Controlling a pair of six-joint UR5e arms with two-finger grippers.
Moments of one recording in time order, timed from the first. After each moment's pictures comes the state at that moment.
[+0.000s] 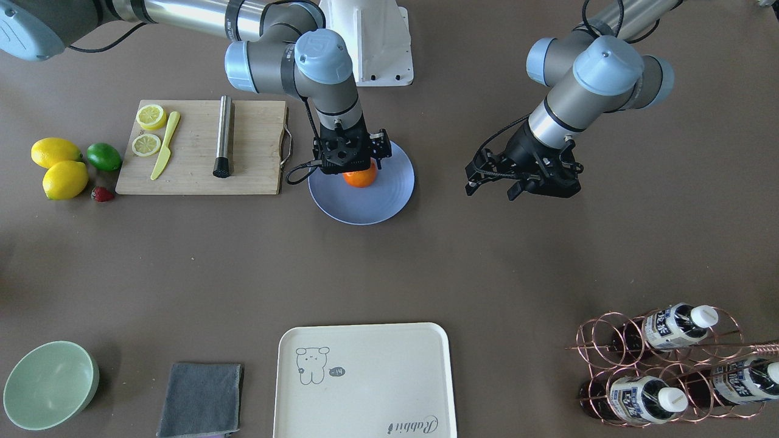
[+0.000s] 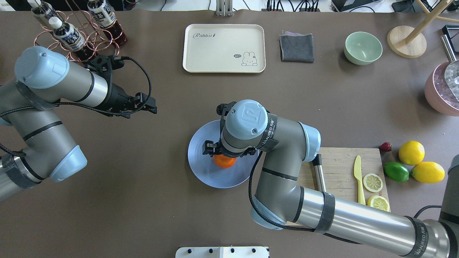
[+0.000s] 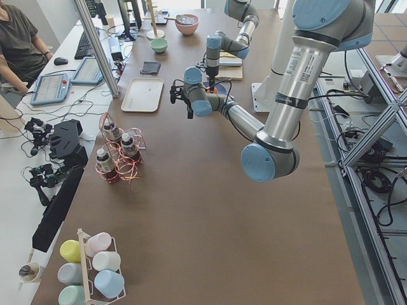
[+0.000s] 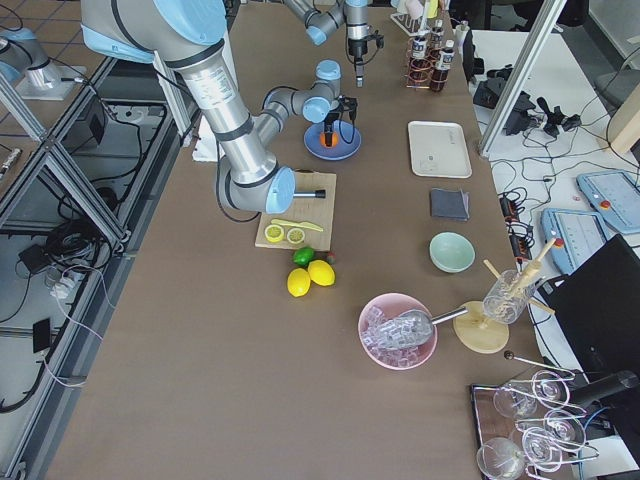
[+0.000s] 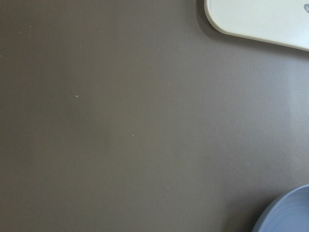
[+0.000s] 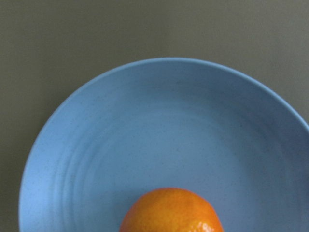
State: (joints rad) left arm -0.76 -1.93 -1.74 -2.10 -2.10 -1.23; right arm 0.43 -0.85 1.56 -1.40 1.87 1.29
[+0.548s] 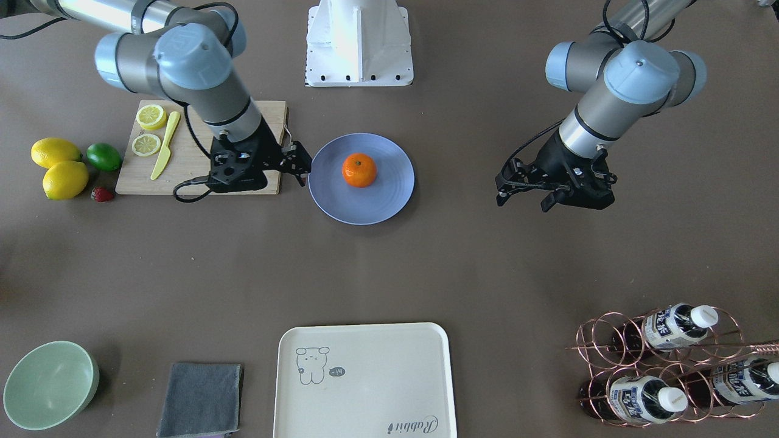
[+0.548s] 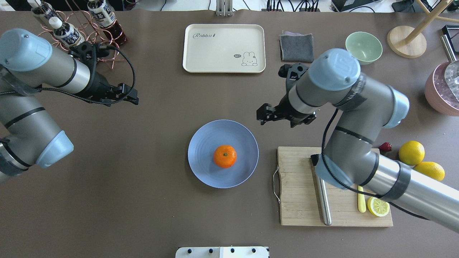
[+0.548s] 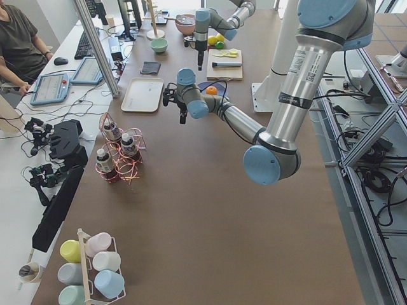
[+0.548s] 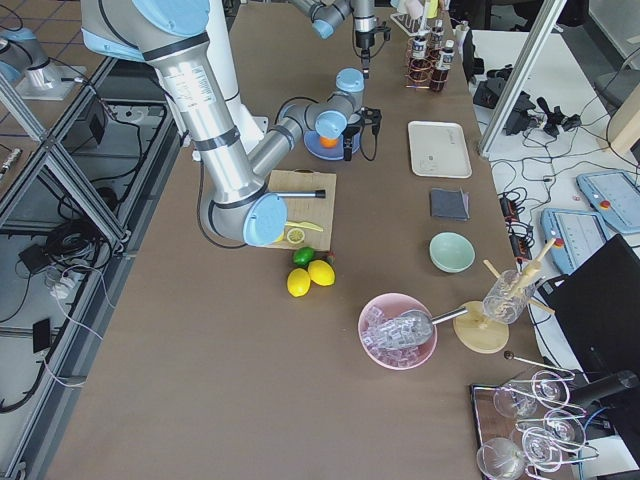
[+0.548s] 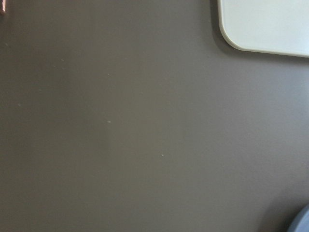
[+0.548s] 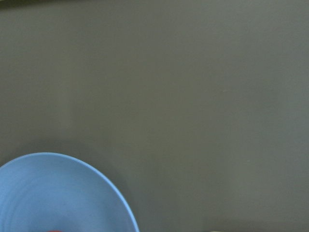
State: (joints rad) left arm -0.87 -1.90 -1.73 -1.97 -2.15 -0.98; right arm 0.71 -1.12 1.79 -1.40 2.08 1.13
